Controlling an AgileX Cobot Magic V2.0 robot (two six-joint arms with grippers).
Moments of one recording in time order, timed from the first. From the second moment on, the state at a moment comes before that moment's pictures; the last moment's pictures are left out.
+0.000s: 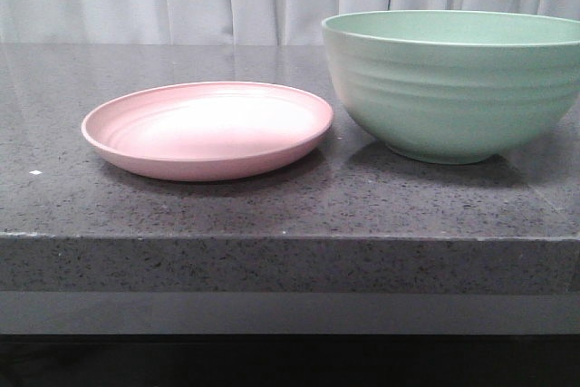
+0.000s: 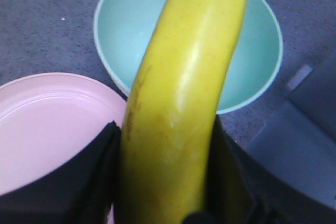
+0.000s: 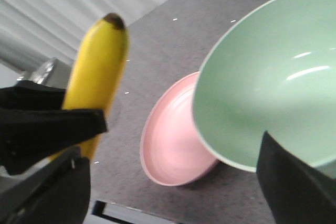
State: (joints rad) left arm -0.79 1.39 -1.40 -0.16 0.81 0.04; right arm 0.21 0.69 -0.59 1.14 0.44 -0.34
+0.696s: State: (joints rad) left arm -0.86 1.39 -1.40 -0.16 0.82 0.04; right arm 0.26 1.07 -0.74 1.78 0.65 -0.93
